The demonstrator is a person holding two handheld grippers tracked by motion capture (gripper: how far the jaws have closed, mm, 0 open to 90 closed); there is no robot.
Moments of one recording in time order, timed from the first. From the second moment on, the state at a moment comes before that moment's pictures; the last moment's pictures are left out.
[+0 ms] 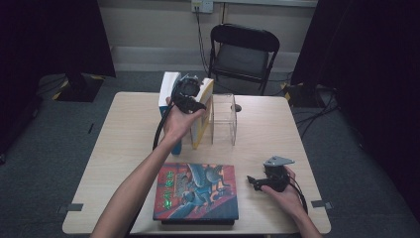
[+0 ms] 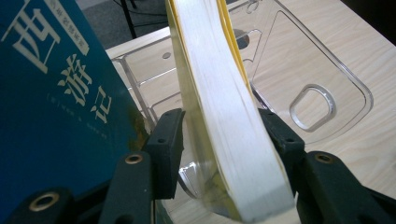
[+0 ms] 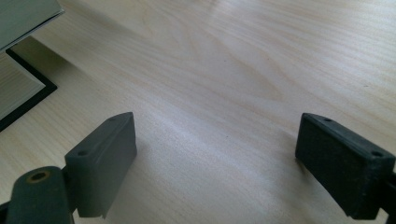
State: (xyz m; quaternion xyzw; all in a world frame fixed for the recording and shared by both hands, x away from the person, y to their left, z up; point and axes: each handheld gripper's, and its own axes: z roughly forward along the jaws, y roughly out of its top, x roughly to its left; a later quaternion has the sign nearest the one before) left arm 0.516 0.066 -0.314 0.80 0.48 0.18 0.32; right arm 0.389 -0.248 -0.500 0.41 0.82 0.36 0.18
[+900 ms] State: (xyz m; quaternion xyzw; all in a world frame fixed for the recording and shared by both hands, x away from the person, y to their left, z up) left arm 0.487 0.067 -0.363 0.76 0.46 0.24 0.40; right arm 0.389 -0.248 -0.500 0.41 0.82 0.35 0.18
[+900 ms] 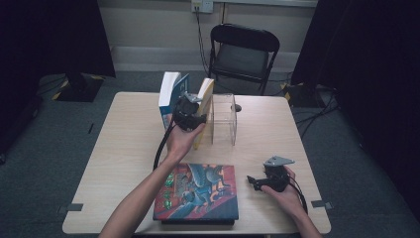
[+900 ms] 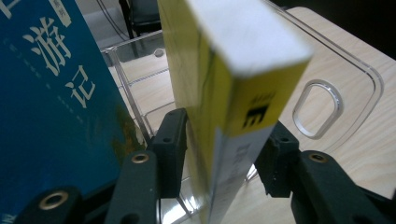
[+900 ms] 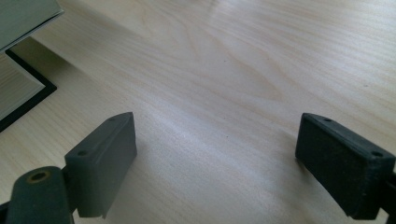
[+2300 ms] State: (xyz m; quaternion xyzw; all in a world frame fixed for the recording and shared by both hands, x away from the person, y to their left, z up) left arm 0.485 0.049 -0.365 0.77 0.42 0.22 0.42; right arm 0.389 -0.248 -0.500 0.41 0.82 0.35 0.18
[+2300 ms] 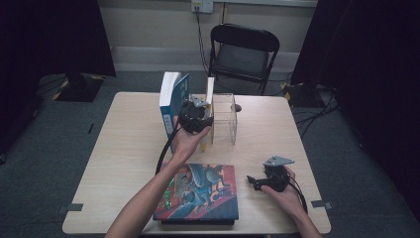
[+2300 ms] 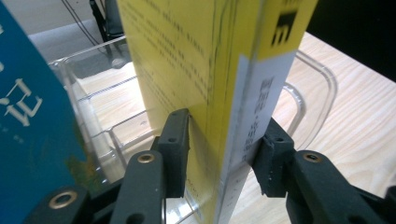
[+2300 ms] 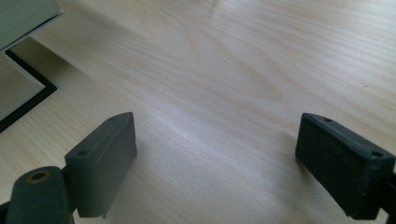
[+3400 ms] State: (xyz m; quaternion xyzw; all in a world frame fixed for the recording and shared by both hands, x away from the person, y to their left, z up) left arm 0.484 0.042 -0.353 0.77 0.40 0.21 0.45; right arm 0.389 -0.248 -0.500 0.41 0.82 0.35 0.18
